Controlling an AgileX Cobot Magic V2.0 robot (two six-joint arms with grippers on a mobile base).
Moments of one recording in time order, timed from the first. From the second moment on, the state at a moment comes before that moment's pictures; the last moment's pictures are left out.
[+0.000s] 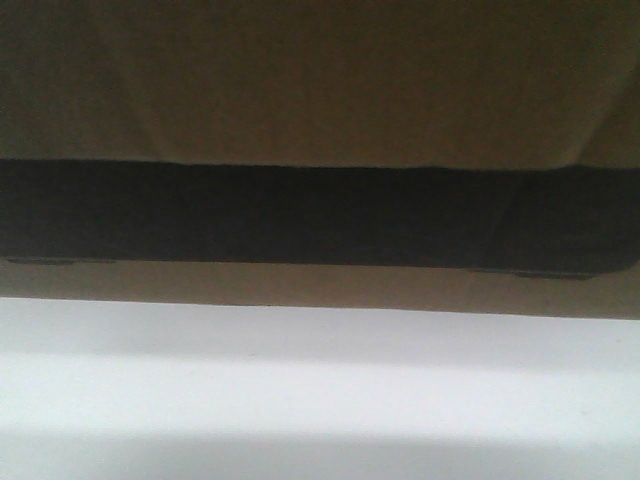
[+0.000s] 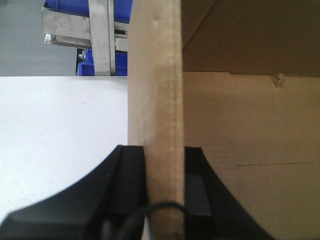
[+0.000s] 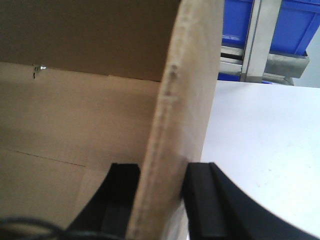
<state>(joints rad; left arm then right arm) -0.24 0.63 -1.03 -0.13 0.77 0.00 0.09 0.57 -1.01 0.19 0.83 -0.05</state>
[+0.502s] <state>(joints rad) -0.24 0.63 -1.03 -0.13 0.77 0.00 0.09 0.57 -1.01 0.19 0.83 -0.05</state>
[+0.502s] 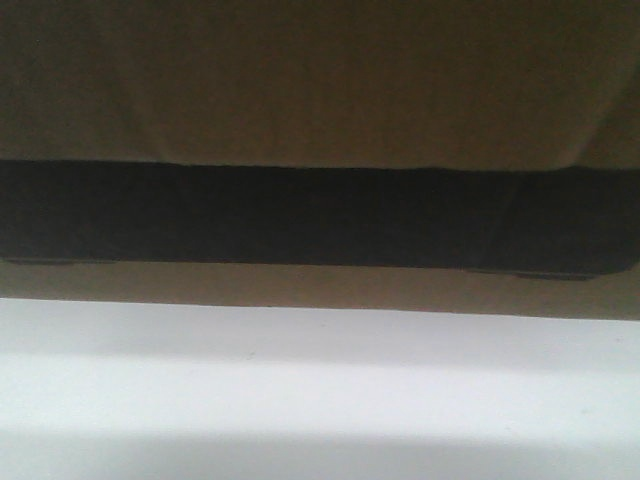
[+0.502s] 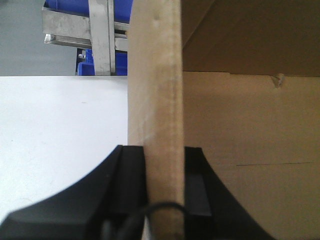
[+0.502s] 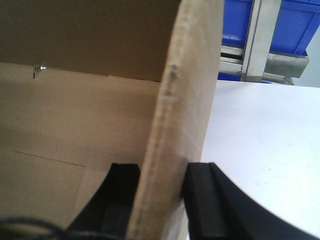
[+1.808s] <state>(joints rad) -0.16 1.12 -1.17 -0.14 0.95 -0.04 0.08 1.15 -1.25 0.18 1.08 -0.06</state>
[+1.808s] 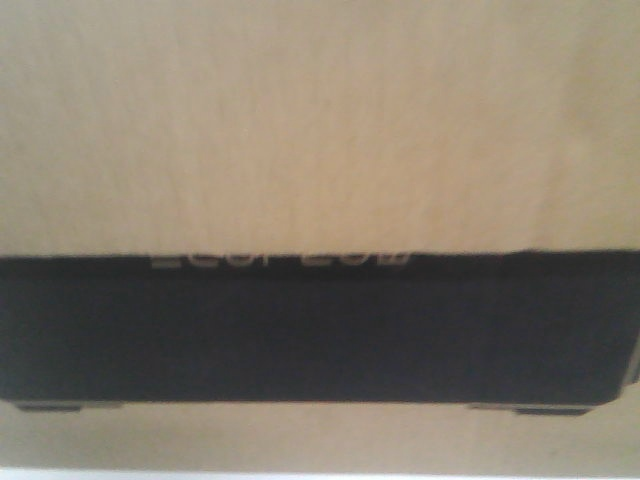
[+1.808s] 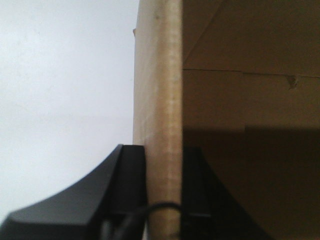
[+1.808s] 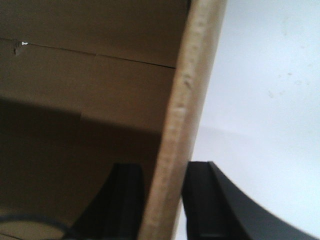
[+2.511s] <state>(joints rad) -0.13 1.34 -1.18 -0.16 0.88 -0.01 0.08 1.37 -1.25 0.20 0.97 -0.08</state>
